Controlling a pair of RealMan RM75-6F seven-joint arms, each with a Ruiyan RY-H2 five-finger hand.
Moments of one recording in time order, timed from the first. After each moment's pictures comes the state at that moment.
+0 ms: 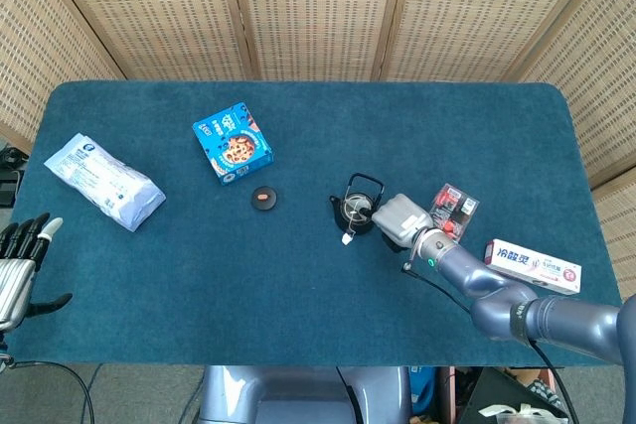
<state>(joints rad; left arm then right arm) -0.13 -1.04 -0.03 -1.69 1.44 1.39 0.11 1.11 -1.27 -0.02 -1.53 -0.88 0.57 -0.50</state>
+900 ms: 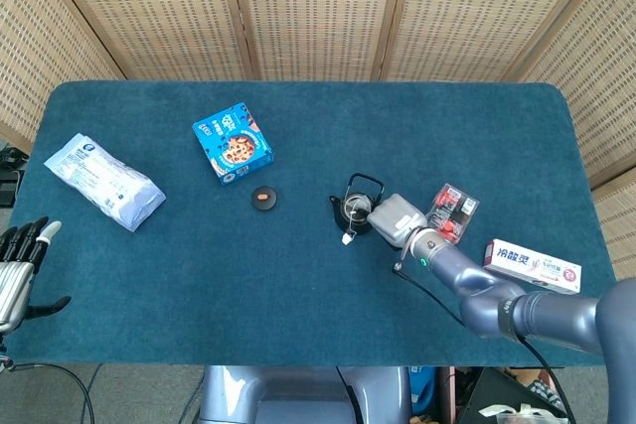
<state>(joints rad) -0.13 -1.05 -0.02 -1.66 1.44 1.38 0.09 1.20 -1.26 -0.09 -1.57 -0.76 0.61 -0.57</state>
